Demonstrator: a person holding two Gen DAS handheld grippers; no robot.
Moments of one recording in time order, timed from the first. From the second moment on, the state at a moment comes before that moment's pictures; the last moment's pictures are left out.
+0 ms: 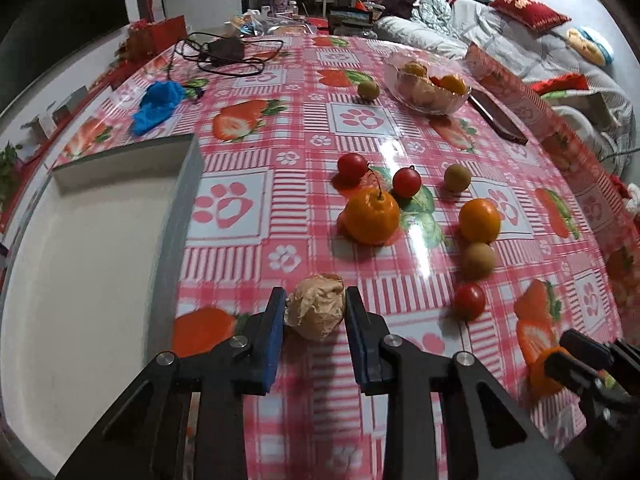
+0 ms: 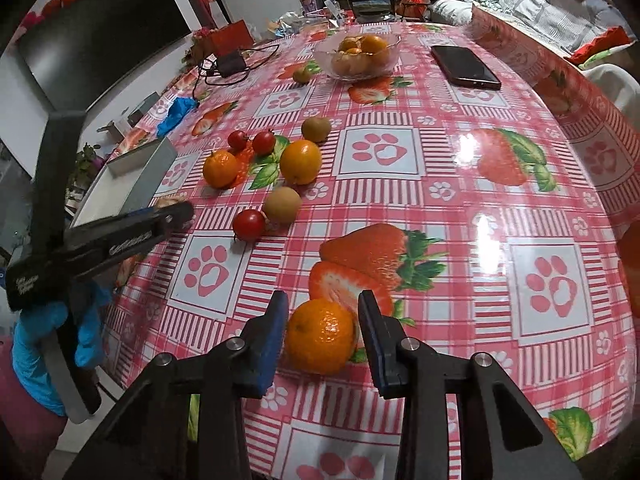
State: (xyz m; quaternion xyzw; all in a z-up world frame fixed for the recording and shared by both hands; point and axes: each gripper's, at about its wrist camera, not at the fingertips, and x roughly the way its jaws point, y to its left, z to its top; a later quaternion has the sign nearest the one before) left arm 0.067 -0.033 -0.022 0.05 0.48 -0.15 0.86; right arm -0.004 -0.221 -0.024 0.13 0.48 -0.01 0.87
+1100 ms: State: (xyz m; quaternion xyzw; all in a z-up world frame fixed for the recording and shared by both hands) left arm 0.027 0.080 0.033 -0.01 0.45 -0.11 0.89; right arm 0.020 -0.172 0.006 0.10 0.48 0.04 0.87
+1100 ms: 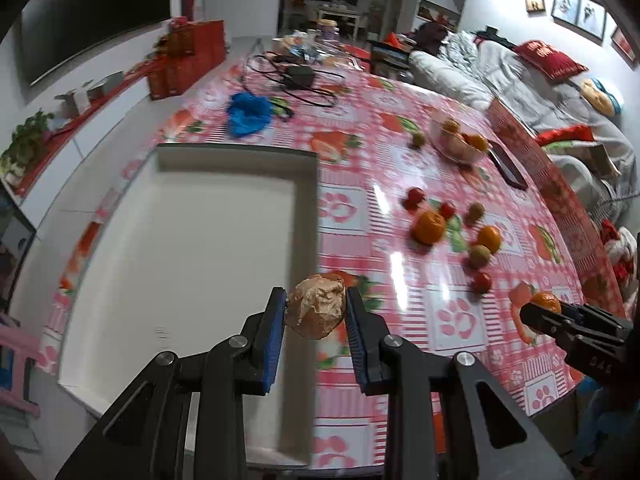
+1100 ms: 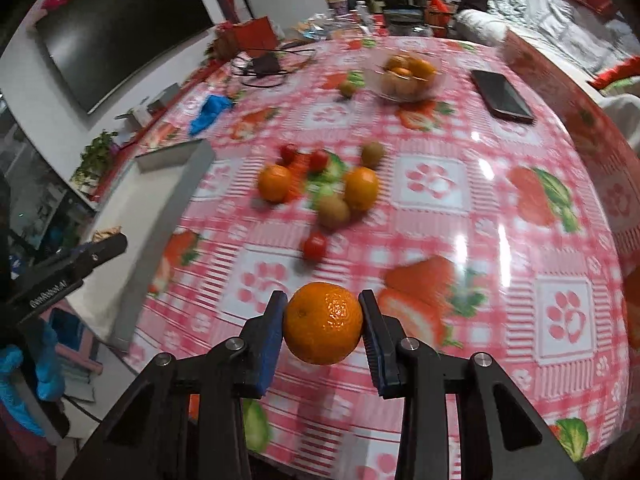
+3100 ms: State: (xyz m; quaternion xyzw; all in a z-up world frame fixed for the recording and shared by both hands) left arm 0.037 0.140 0.049 -0.03 0.46 -0.08 0.89; right arm 0.089 -0.078 0.017 0.07 0.49 0.10 0.86
